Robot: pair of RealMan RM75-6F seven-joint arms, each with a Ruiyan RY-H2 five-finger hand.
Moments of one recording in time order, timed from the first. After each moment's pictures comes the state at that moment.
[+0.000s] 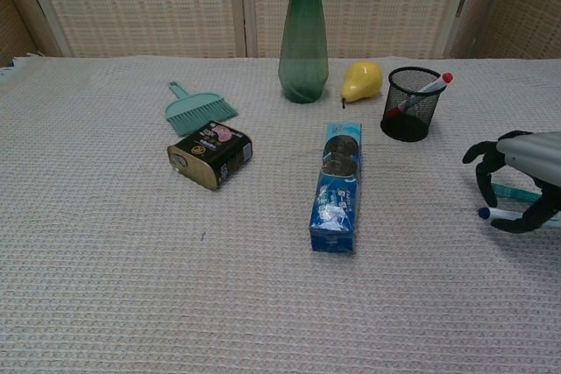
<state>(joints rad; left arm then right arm) -0.10 -1.01 -0.06 -1.76 1.22 1.36 0.20 0.50 -1.43 0.04 -1.51 -1.11 1.01 -0.44</state>
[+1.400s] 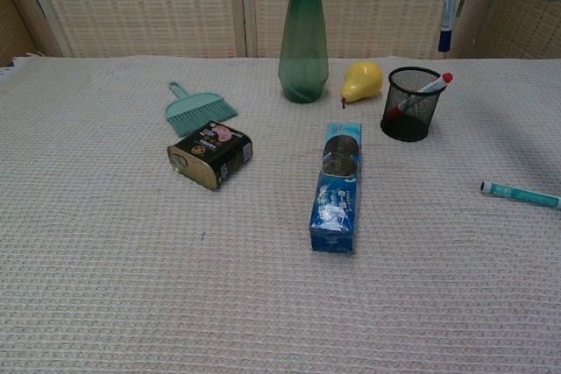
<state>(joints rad) -0.12 -1.01 -0.07 -1.72 1.18 1.31 0.15 0.81 -1.57 0.37 -0.78 -1.36 0.91 1.21</state>
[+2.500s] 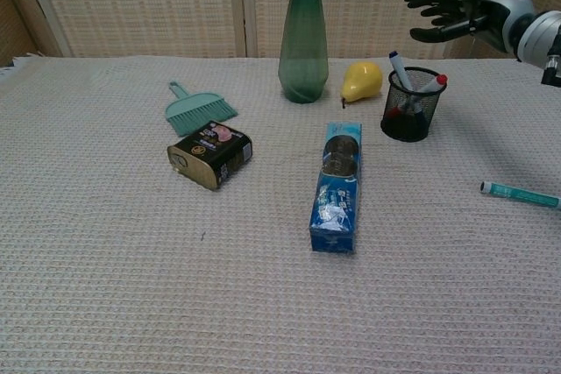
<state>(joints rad) -0.13 -1.02 -0.06 -1.70 1.16 1.28 0.16 0.88 -1.73 0.17 -0.45 -1.49 0.88 1.36</state>
